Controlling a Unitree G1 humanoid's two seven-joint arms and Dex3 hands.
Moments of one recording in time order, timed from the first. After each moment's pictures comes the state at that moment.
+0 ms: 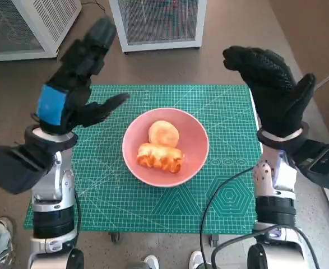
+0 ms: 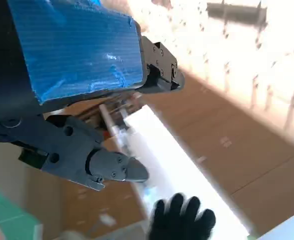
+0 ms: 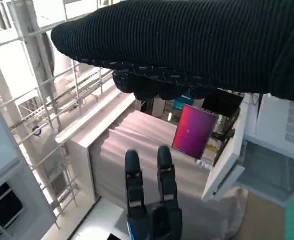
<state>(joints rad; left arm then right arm) -0.57 0.23 0.23 0.04 -0.17 -0.29 -0.34 -0.80 -0.11 -0.21 0.57 0.44 -0.64 0.71</state>
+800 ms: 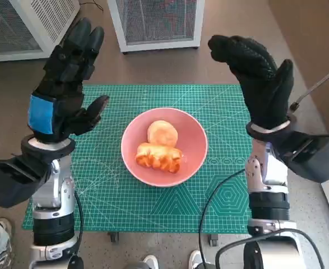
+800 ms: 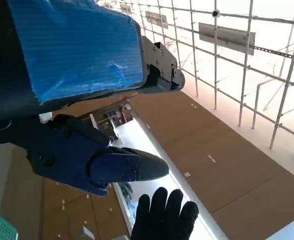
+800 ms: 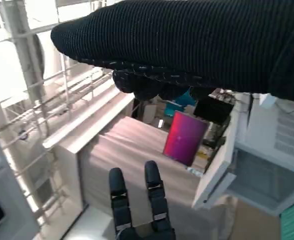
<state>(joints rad) -0.52 0.23 0.22 0.00 -0.22 -0.30 -0.30 -0.83 -0.09 -0.16 0.56 0.33 -0.63 0.56</state>
